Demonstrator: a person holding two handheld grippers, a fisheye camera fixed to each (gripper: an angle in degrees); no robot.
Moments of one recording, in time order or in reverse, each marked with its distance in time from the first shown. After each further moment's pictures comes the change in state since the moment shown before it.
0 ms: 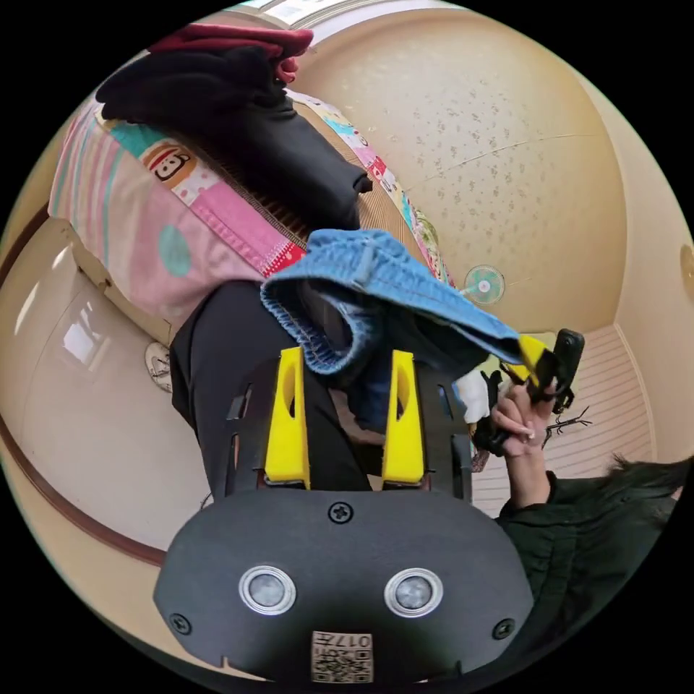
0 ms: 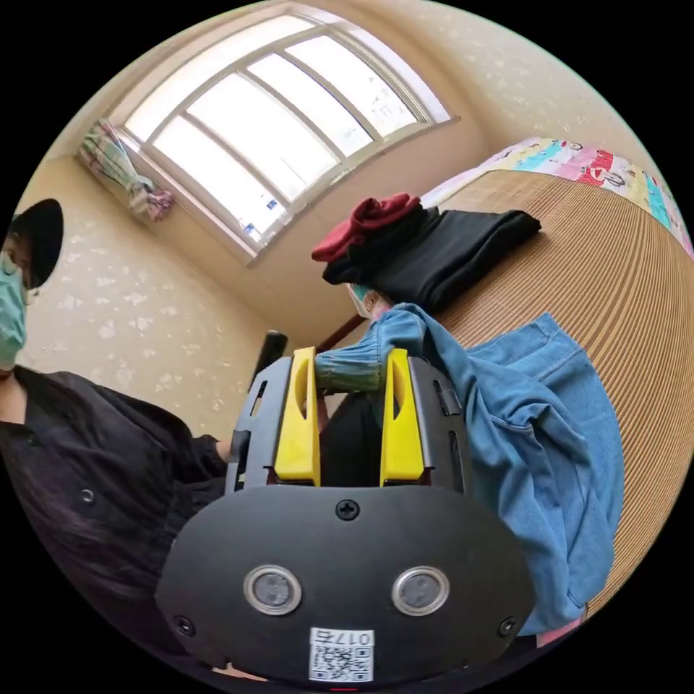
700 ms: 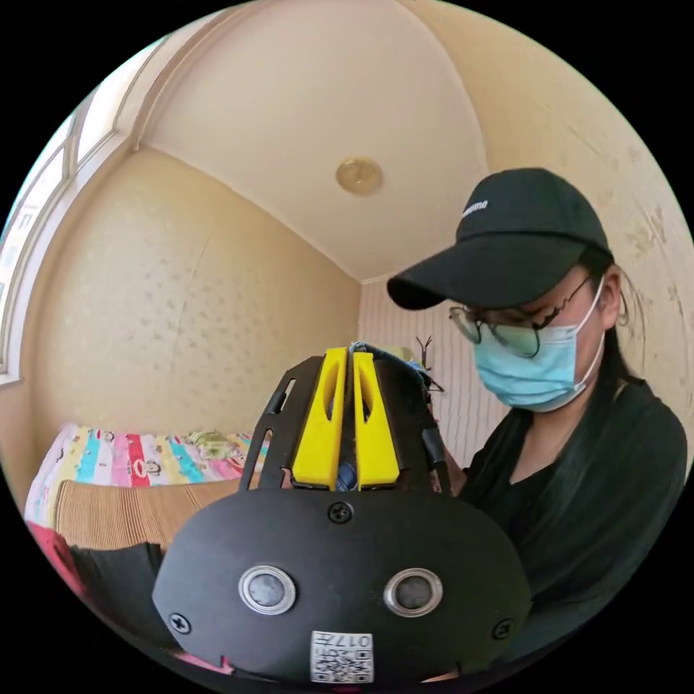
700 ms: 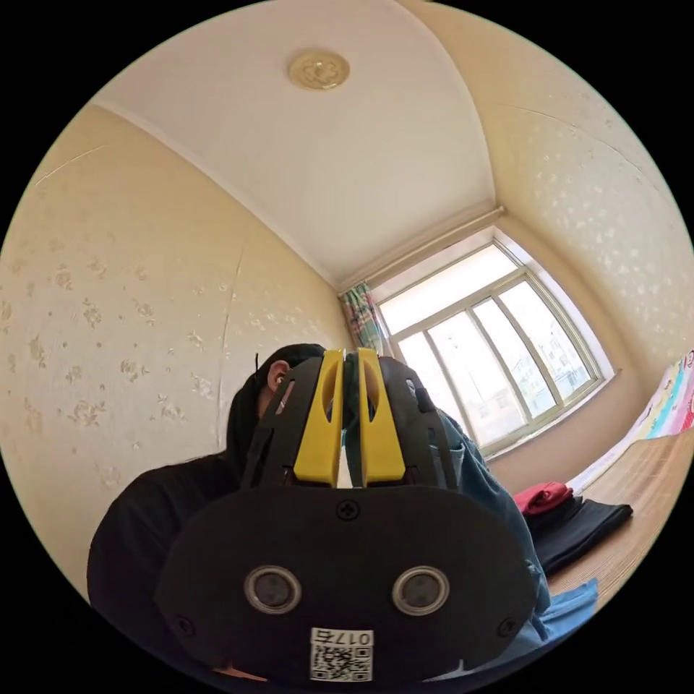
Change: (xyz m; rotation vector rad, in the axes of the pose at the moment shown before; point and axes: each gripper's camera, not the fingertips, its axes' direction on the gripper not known) left arm 0.430 0.066 -0.292 0.576 0.706 1.129; right arm -0.198 0.021 -0.380 0.778 -0.647 -0.505
